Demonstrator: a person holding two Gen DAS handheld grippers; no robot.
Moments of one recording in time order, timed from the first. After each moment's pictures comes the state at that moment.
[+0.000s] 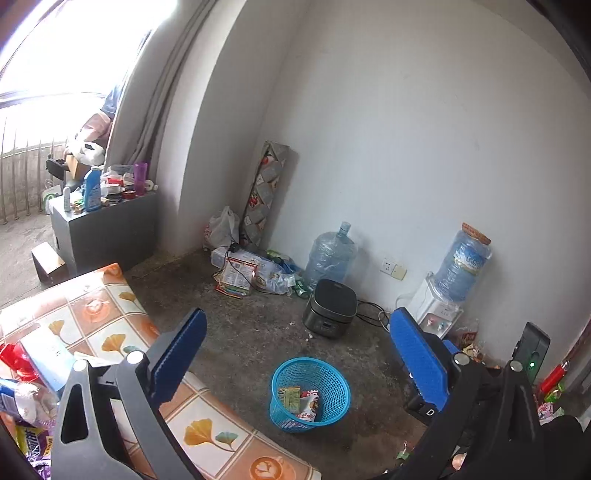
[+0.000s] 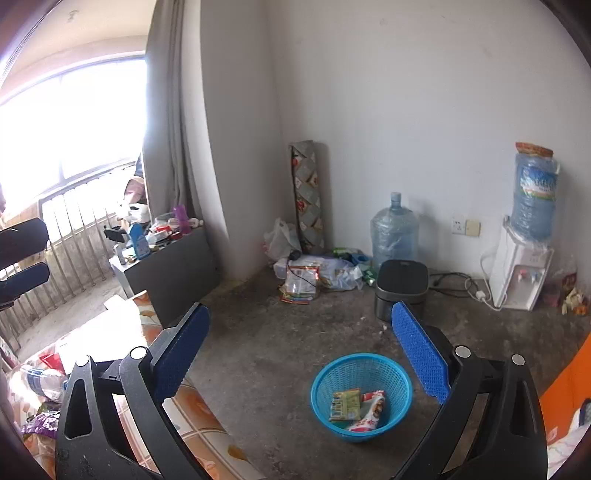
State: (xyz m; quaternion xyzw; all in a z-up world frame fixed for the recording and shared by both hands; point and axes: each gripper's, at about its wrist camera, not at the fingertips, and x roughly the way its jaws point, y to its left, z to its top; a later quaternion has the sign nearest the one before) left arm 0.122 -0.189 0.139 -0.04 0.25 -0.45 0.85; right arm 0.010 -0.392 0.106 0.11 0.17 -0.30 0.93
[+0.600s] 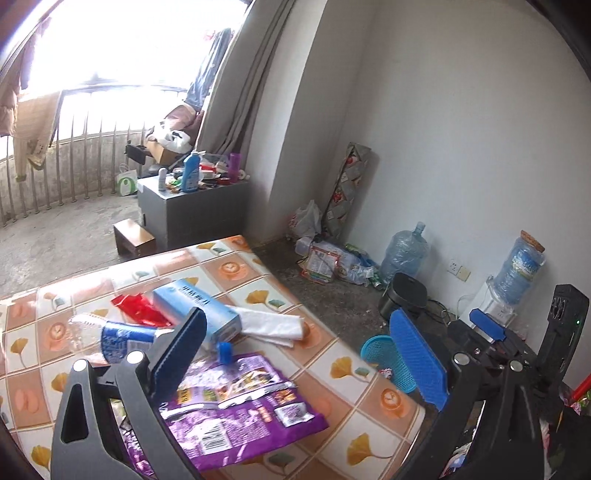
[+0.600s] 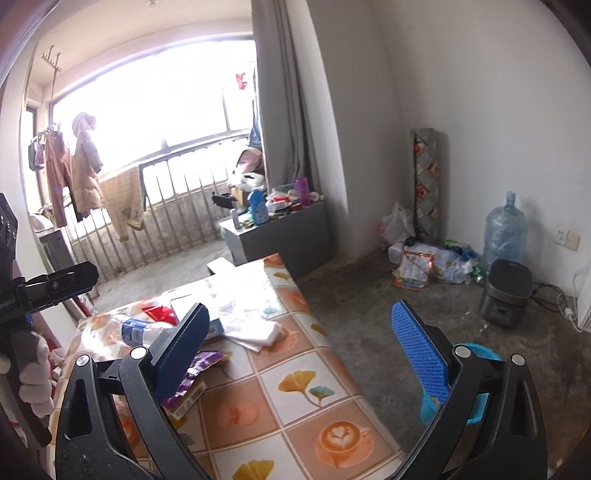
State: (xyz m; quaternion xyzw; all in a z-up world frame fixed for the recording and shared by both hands) left arm 0.133 0.001 0.097 -0.03 0.29 -0.32 0.90; right arm 0.062 -0.290 0.088 0.11 0.22 -0.07 0.97
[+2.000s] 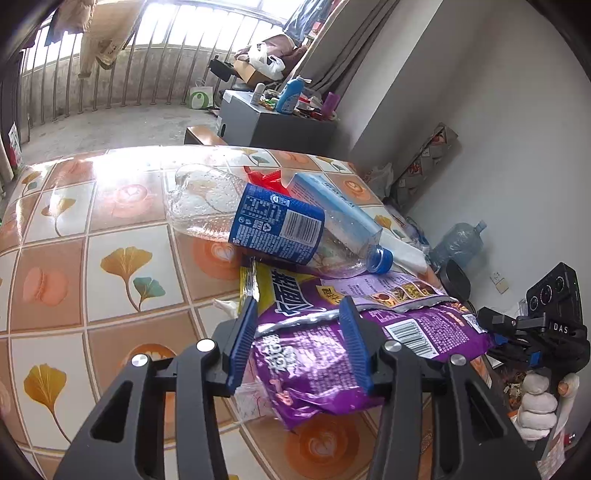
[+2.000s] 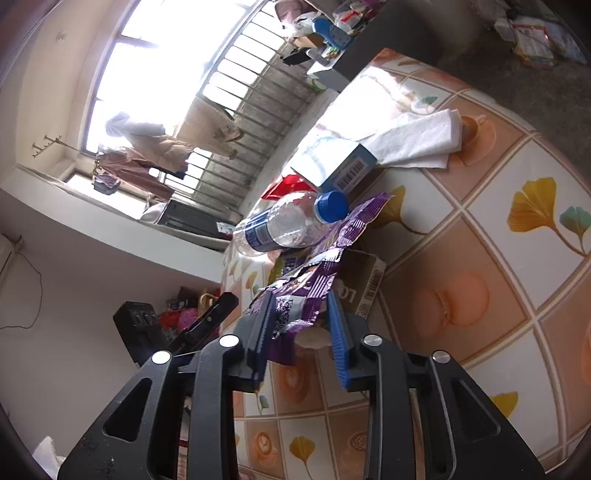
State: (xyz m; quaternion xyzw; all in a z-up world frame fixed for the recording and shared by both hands) left arm 0.174 0.126 -0.021 -0.11 0.41 -0.22 0.88; right arm 0.133 -0.227 0.007 0.42 0.44 0.21 0.77
